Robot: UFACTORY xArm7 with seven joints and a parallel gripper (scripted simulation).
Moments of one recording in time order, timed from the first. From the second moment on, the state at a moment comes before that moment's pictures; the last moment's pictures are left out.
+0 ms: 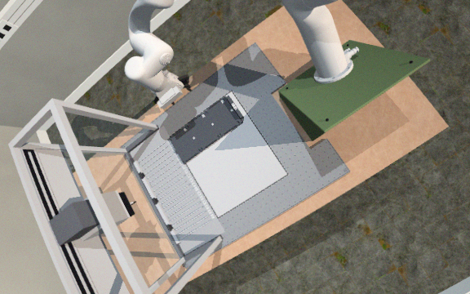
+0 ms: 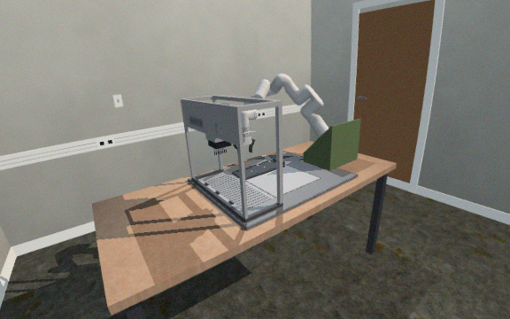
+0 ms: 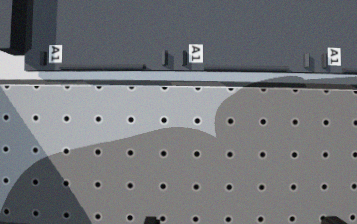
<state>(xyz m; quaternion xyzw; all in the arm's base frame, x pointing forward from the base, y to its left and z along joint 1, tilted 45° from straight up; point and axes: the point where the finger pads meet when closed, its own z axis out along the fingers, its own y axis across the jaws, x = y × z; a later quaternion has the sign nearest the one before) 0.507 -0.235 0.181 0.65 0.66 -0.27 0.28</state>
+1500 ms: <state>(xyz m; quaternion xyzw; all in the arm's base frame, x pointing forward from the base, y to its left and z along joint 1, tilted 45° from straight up) 0.503 -0.197 0.216 0.66 0.65 -0.26 0.28</state>
